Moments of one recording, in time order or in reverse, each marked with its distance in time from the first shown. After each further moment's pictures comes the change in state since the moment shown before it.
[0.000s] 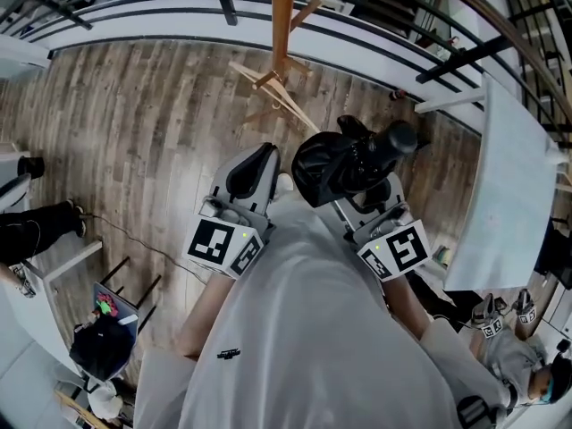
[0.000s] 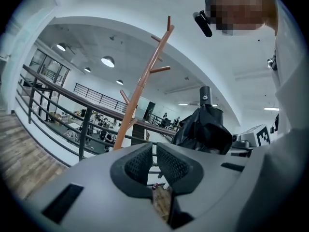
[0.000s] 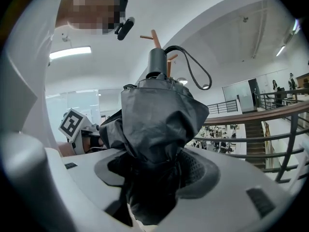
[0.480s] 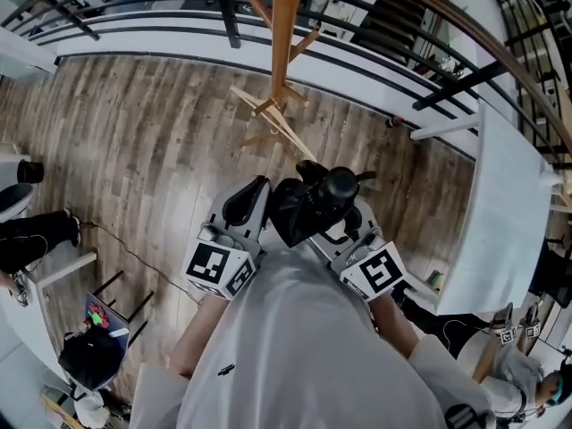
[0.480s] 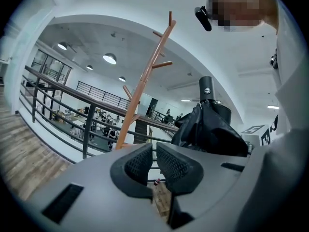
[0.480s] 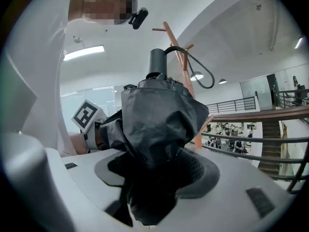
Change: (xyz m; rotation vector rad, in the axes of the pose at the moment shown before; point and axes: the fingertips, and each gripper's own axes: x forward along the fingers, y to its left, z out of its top) left arm -0.007 0.003 -0.013 -0.001 0.047 0.038; right arm 0.011 0.035 -0.021 -0.070 0.059 0.192
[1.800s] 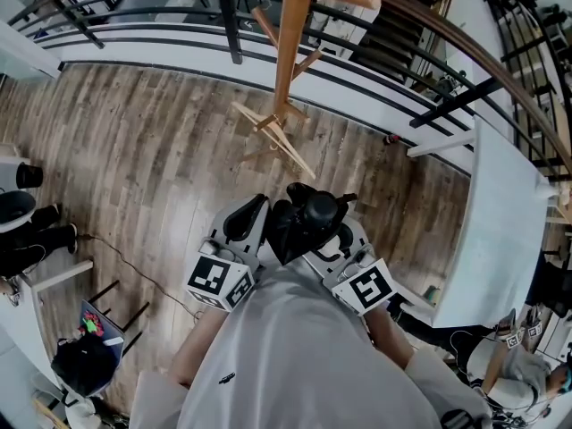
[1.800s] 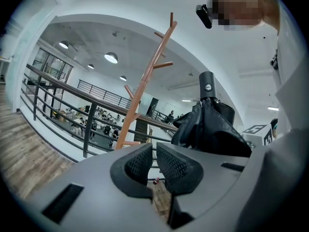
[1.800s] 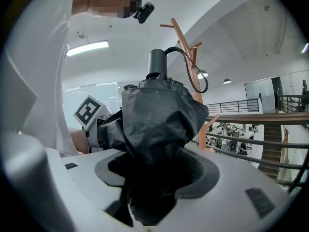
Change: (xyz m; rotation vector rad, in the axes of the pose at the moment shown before) left arm -0.011 -0.002 -0.005 -0.011 0.001 0.002; right arm 0.006 0.019 0.014 -0.035 -0.062 0.009
